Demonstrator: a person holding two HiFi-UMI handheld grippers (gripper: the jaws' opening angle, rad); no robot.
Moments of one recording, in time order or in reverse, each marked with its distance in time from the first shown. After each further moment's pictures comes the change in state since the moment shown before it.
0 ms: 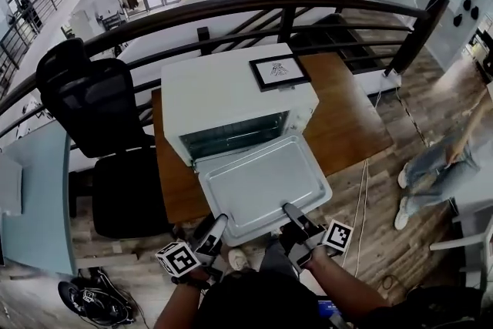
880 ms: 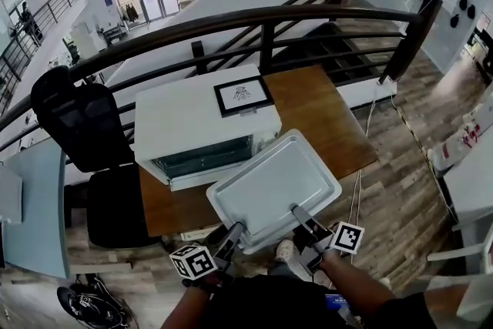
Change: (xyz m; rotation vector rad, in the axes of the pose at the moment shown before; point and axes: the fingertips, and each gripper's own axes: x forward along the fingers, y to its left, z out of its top) left arm 0.105 -0.060 -0.085 0.102 0.156 0.024; right arm -0.055 0.046 0.116 -0.259 0.076 -0.021
